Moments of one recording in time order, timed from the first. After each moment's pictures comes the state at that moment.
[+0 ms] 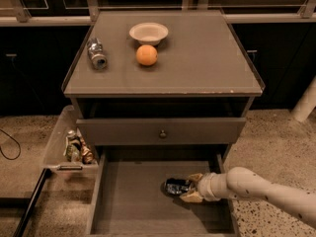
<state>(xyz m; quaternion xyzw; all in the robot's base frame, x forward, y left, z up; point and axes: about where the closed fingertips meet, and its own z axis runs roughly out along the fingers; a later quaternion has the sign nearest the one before) 0.511 -0.149 0.403 -0.48 0.80 0.18 0.32</state>
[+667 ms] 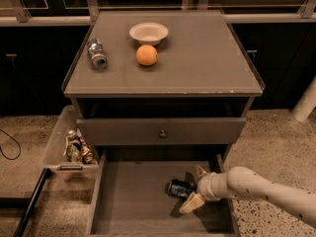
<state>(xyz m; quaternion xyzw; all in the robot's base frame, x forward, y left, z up) 0.510 -0.148 0.404 -0.49 0.80 0.18 0.31</state>
